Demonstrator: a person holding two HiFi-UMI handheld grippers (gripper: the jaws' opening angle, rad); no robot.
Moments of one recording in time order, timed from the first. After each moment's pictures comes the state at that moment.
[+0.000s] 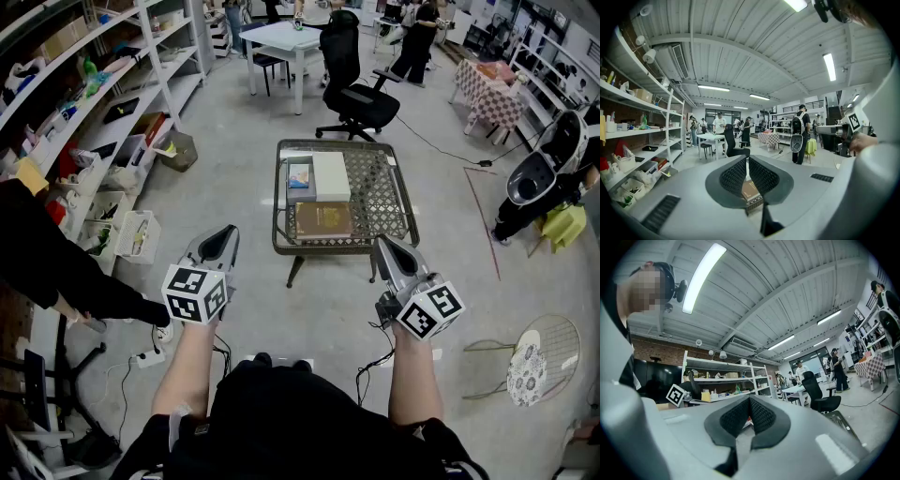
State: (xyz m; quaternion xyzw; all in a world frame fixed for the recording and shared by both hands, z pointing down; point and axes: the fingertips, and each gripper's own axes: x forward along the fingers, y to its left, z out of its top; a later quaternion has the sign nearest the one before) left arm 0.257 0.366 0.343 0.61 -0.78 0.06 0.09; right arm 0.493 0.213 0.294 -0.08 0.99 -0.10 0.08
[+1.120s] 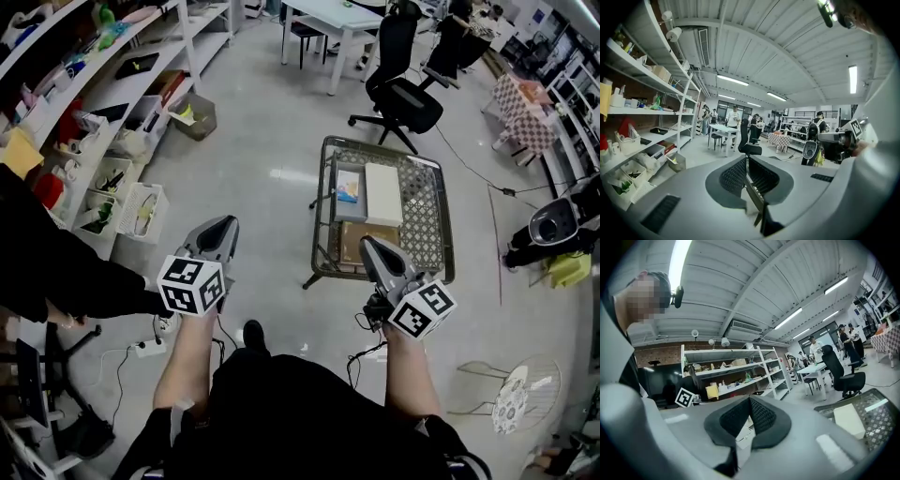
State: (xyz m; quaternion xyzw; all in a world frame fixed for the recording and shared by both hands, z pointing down) left arm 0.027 0.375 0.391 0.58 -0.80 0.00 0.16; right arm 0.230 0.227 0.331 0.00 0.99 -0.17 0.01
